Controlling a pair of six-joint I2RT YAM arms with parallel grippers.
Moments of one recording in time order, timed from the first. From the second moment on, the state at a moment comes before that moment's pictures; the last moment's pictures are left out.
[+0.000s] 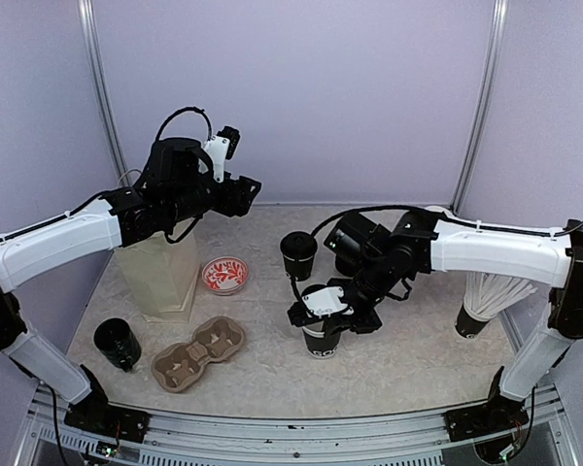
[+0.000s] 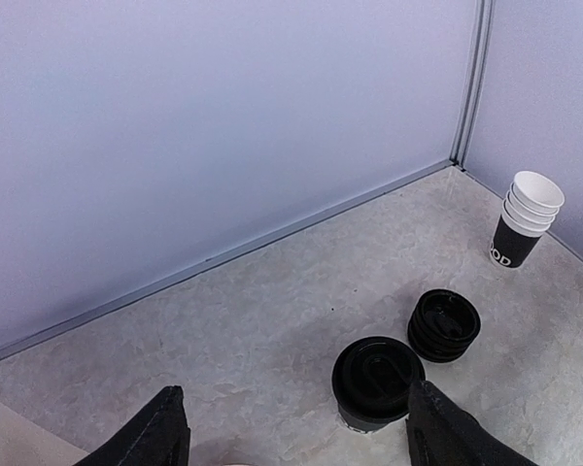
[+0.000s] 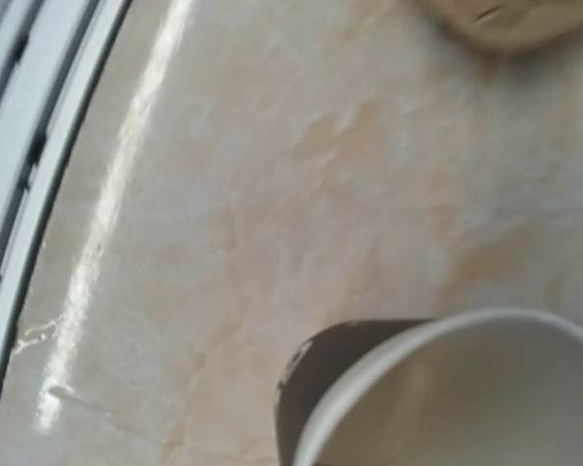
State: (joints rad) left arm -0.73 1.49 1.31 -0.10 -0.22 -0.02; right arm 1.00 1.63 1.37 -0.90 -0.30 -0.87
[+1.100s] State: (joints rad) left arm -0.76 1.48 1.31 -0.10 -0.21 -0.02; right arm 0.73 1.69 1.47 -0.77 -0.24 -0.81
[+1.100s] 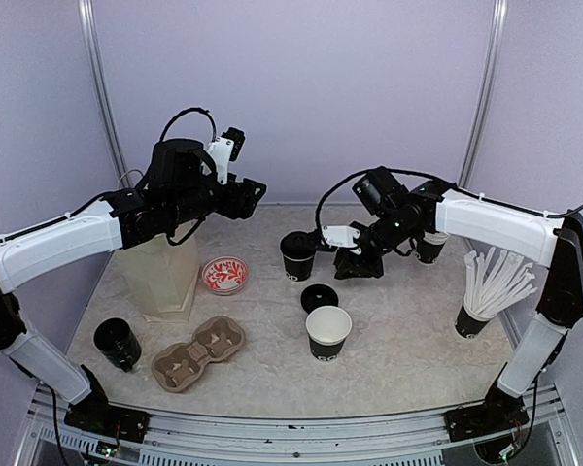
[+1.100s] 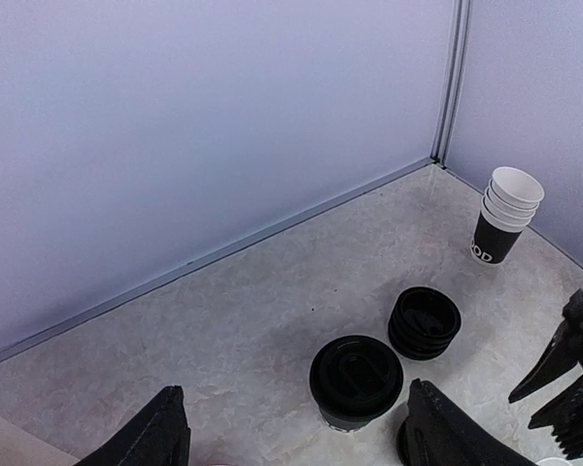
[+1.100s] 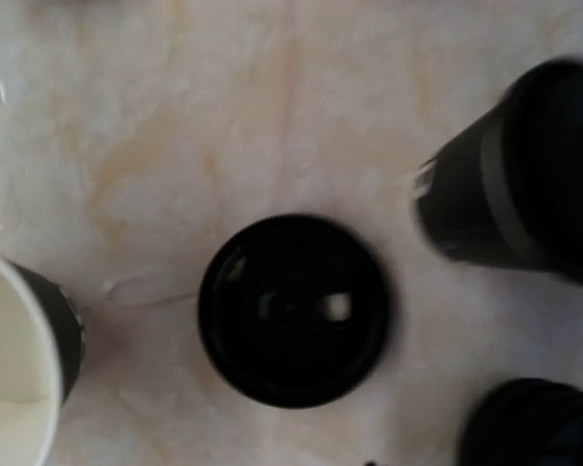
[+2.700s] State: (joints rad) left arm -0.76 1.50 1.31 -0.12 -0.17 -0.02; right arm 0.68 2.08 1.49 -0.74 -0.38 -1.17
